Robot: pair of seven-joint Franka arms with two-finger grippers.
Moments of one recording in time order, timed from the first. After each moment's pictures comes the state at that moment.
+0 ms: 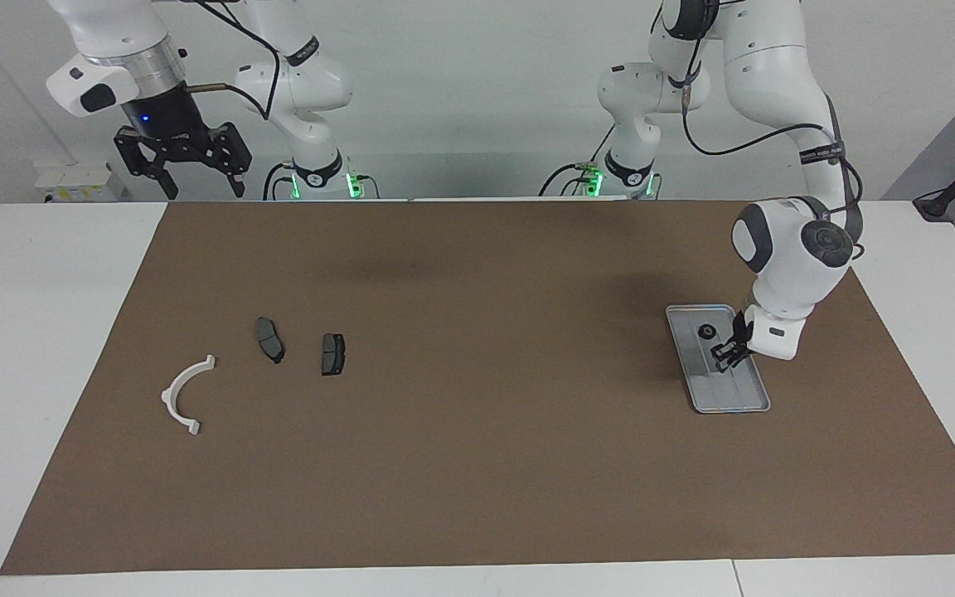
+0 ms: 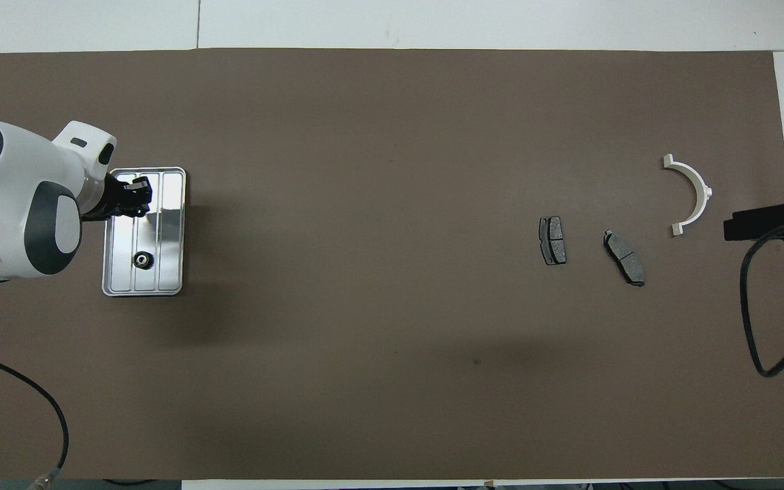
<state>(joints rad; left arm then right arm) -0.07 0.32 0.07 -1.93 -0.01 2.28 -0.31 0.07 -0.15 -0.06 -1.66 0.01 1.57 0.01</state>
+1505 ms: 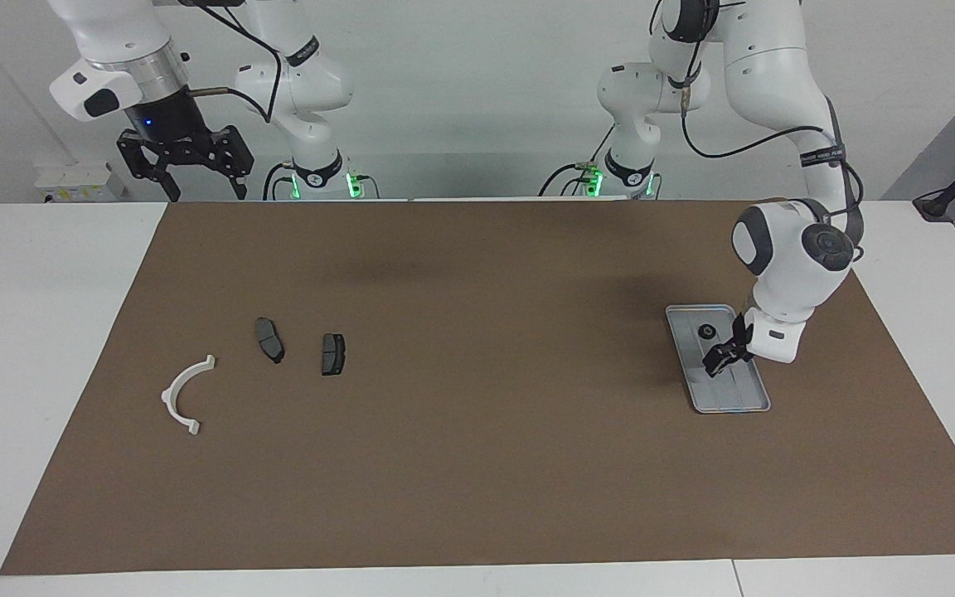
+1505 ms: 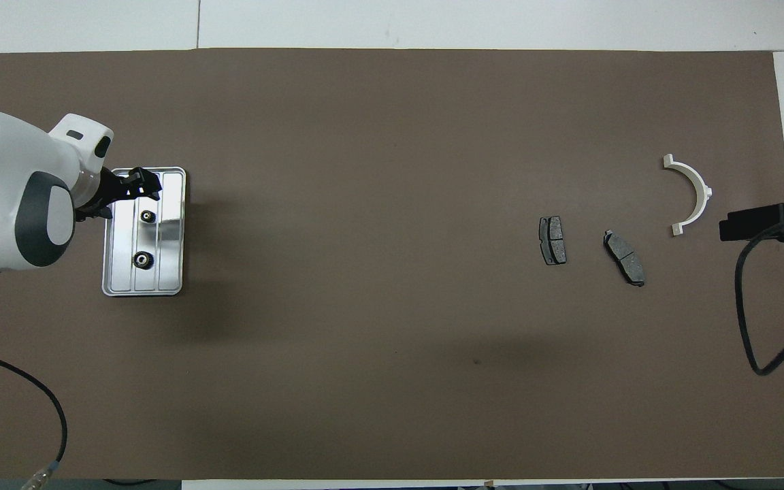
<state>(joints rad) -0.07 0.29 0.06 -1.85 -0.01 2.15 -0.31 0.07 -0.14 -0.06 -1.66 0.01 1.57 0.01</state>
